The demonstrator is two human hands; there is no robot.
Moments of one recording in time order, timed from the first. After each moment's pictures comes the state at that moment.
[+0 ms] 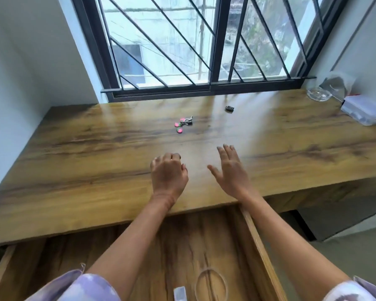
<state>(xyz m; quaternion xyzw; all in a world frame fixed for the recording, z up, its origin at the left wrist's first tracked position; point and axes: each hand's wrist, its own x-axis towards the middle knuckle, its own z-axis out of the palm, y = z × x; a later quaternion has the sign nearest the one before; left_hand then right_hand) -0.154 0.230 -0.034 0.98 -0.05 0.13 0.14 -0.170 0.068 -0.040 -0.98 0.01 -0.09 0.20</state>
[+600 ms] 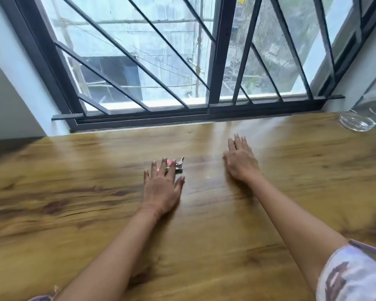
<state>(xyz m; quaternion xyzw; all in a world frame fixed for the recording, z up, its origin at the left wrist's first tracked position) 0.097 0.177 -0.106 0.99 -0.10 -0.02 0.14 0.134 -0.045 -0.092 -0.99 0.07 -0.03 0.08</state>
